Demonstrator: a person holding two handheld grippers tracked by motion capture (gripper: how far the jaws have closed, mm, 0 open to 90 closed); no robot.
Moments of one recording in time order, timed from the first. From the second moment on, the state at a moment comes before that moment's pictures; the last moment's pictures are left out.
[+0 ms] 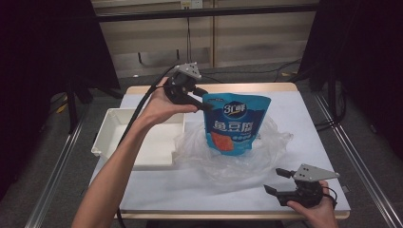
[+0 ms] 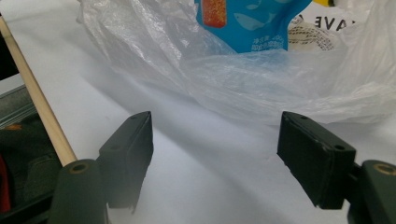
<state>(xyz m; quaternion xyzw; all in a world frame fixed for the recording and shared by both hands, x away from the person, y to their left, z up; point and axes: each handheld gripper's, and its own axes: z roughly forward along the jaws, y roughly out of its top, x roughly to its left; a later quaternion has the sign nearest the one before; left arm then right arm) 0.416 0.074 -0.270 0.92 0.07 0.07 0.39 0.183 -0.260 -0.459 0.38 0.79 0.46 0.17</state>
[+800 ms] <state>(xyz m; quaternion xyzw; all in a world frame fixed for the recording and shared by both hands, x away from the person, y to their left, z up) 0.422 0.018 -0.269 0.95 0.03 0.04 0.30 0.184 -0.261 -0.460 0.38 0.79 0.46 0.16</state>
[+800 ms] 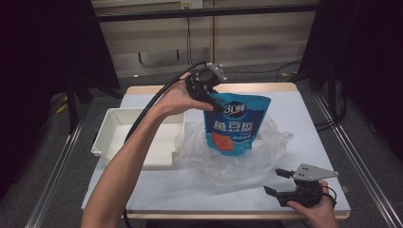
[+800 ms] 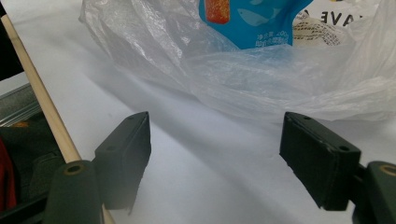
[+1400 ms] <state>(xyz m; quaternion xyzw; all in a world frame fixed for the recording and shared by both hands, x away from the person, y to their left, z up) 0.427 0.004 -0.285 0.96 0.02 0.00 0.26 0.187 -0.260 -0.462 0.38 0.79 0.45 0.15</state>
